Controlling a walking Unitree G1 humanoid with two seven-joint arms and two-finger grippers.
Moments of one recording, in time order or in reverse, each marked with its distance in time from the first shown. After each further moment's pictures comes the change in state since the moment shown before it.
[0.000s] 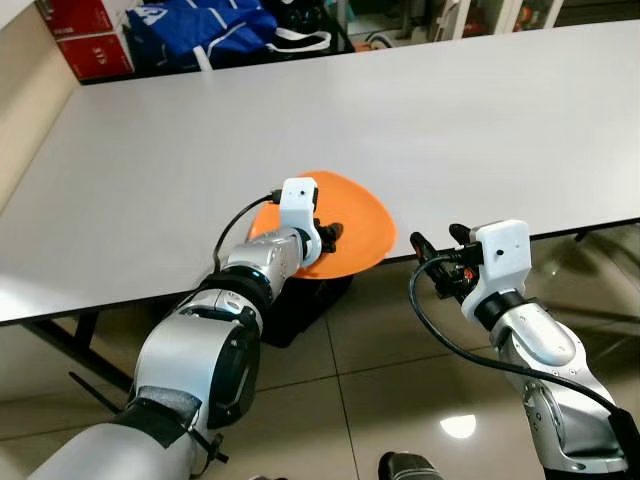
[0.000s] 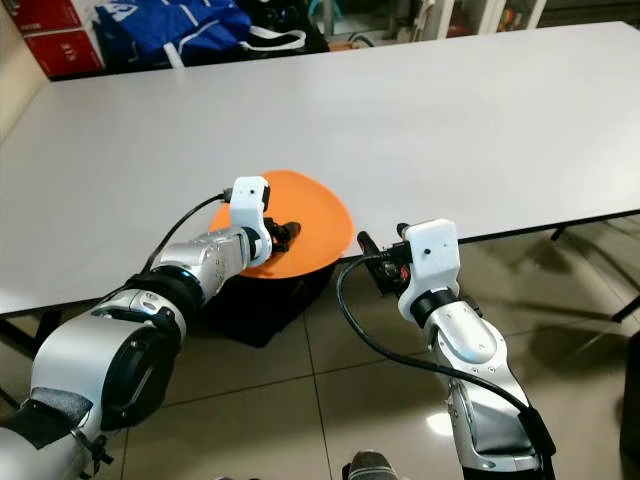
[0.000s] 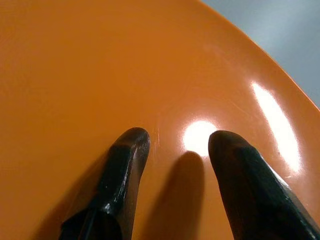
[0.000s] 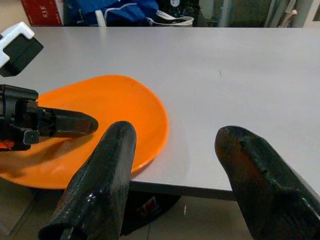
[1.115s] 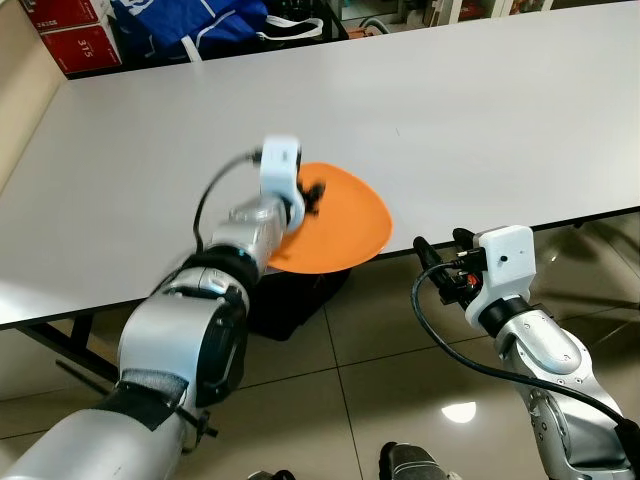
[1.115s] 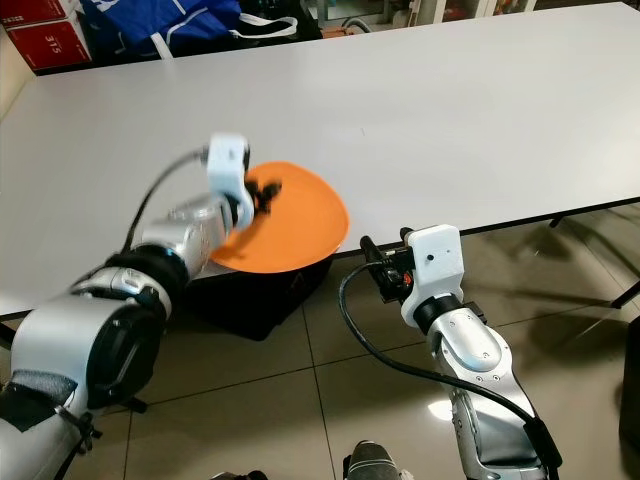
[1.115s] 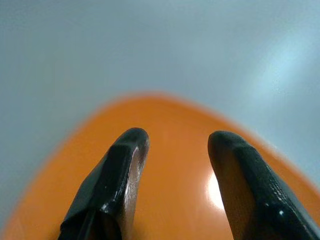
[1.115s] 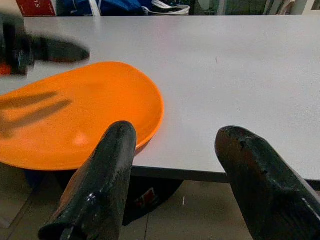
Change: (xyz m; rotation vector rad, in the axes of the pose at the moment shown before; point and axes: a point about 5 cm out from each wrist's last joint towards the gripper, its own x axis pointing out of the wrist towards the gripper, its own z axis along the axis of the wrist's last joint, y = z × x) left arm -0.013 0.011 0.059 0.123 -0.303 0.047; right arm -0.007 0.001 -0.001 -0.012 0.005 -0.004
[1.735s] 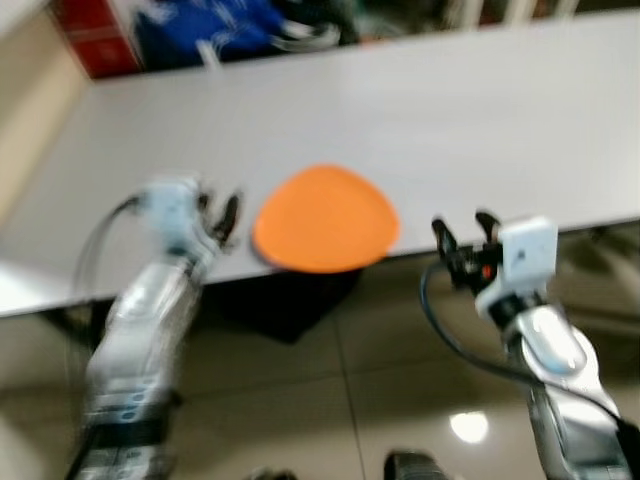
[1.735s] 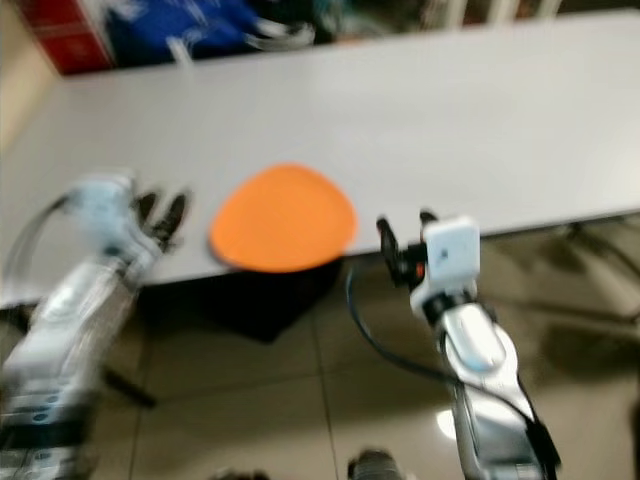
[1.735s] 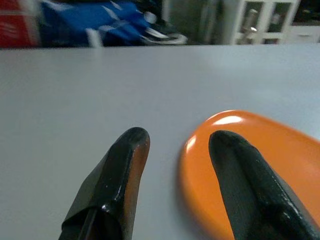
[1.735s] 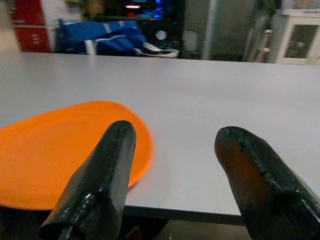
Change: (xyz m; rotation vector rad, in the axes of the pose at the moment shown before) left arm -0.147 0.058 -0.037 0.040 -0.246 0.151; right arm -0.008 -0.009 0.006 -0.043 -0.121 -0.109
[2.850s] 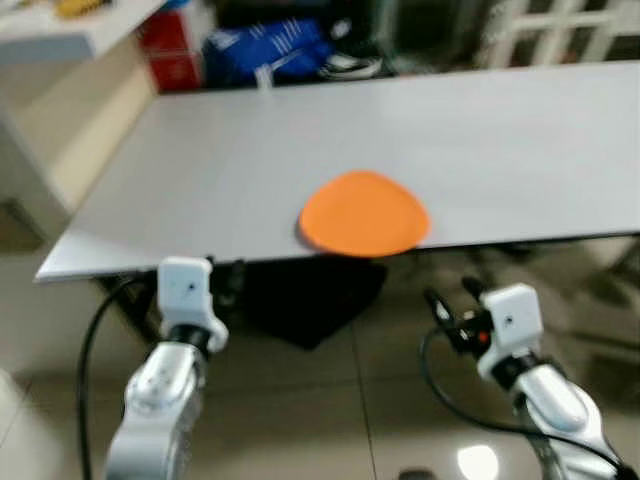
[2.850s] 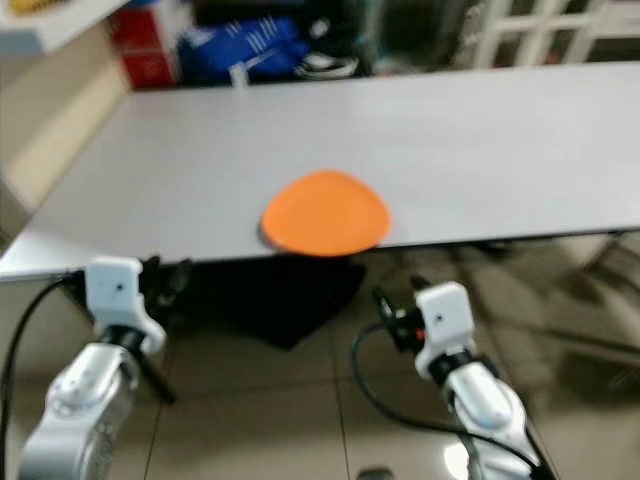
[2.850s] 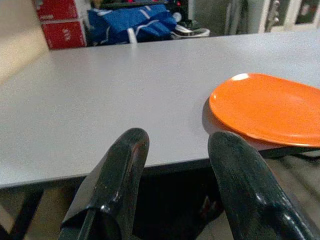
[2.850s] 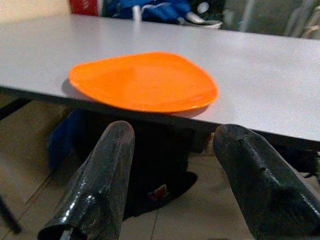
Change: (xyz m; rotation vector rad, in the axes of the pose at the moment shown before) left arm -0.036 -0.026 -0.047 0.084 0.086 0.059; right arm -0.032 0.004 -0.057 -0.013 0.165 0.130
